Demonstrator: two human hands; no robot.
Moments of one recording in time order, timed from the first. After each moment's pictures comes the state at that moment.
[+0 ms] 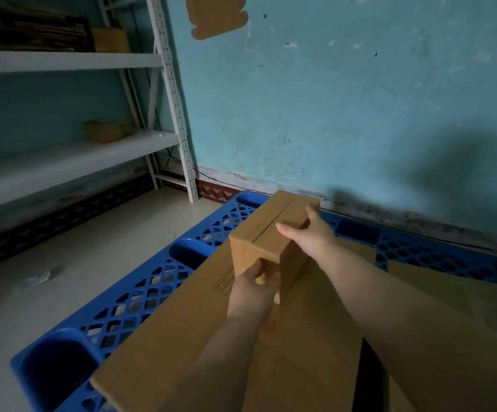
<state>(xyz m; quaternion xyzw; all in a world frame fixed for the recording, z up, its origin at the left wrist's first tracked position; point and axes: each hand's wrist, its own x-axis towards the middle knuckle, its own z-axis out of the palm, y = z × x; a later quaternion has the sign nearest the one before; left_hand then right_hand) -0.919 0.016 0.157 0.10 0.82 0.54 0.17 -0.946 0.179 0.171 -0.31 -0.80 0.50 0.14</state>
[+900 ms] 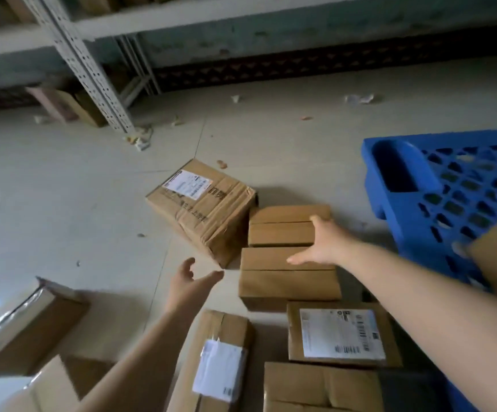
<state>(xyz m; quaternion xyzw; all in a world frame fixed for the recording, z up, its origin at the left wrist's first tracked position) -0.676 -0.555 -0.009 -0.51 0.70 0.51 -0.02 -0.855 -0.389 -0.006 0.19 -0.92 0.17 -0.30</state>
